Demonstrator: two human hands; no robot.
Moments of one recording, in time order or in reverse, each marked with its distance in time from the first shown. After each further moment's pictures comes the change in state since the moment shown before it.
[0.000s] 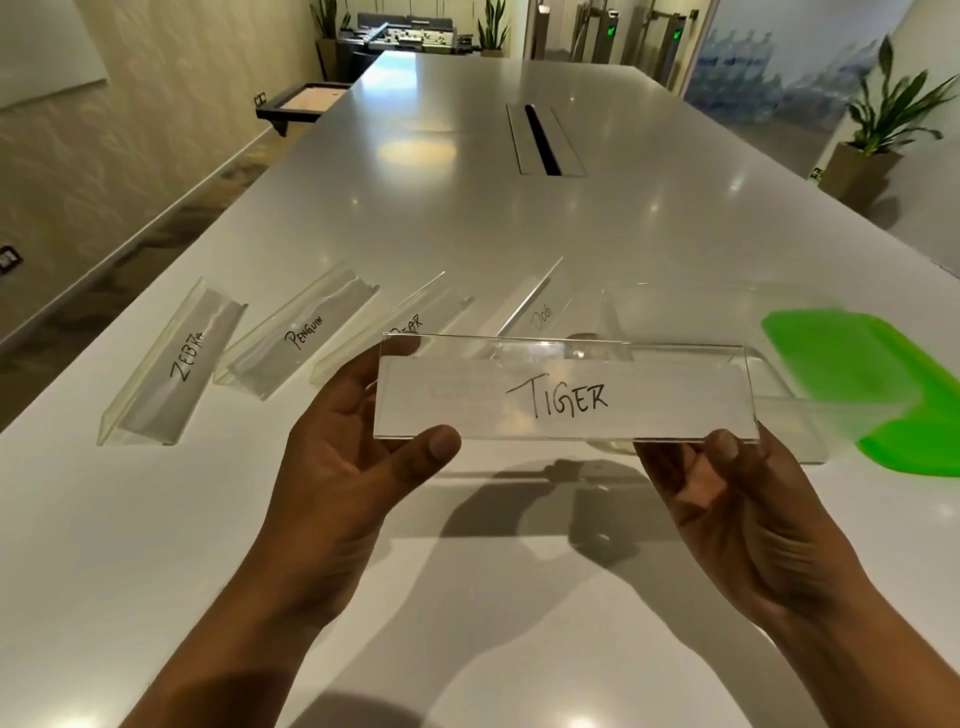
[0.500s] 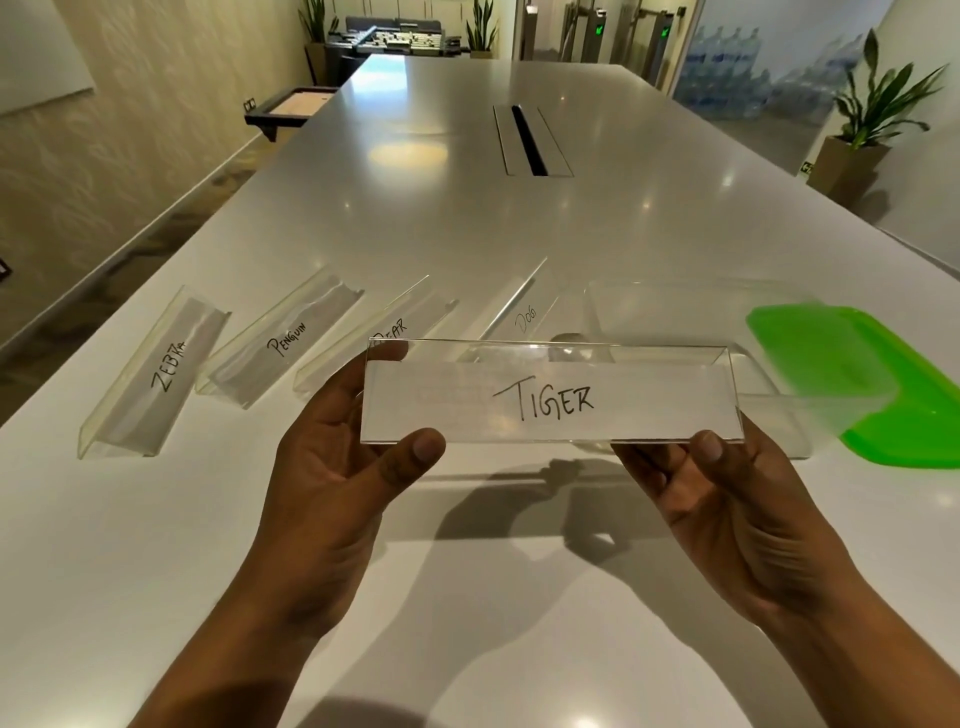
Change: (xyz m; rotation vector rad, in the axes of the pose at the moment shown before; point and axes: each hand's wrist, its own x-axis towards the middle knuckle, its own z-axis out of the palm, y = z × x) left_hand 0.002 -0.005 0.010 -0.052 0.035 -0.027; right_hand 0.000 -0.004 -0.016 -0.065 -0.022 -0.011
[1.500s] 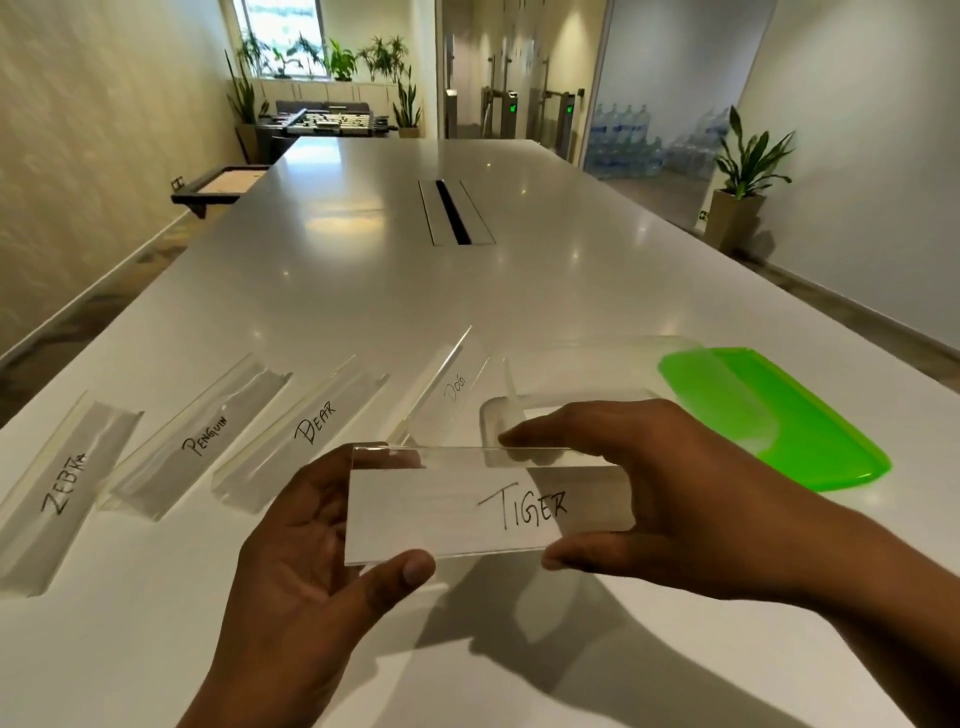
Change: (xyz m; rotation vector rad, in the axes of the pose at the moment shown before) left_hand 0.006 0.004 0.032 0.154 -0.100 0.154; right_hand 0.014 -0.090 0.045 -1.677 -0.481 -0.286
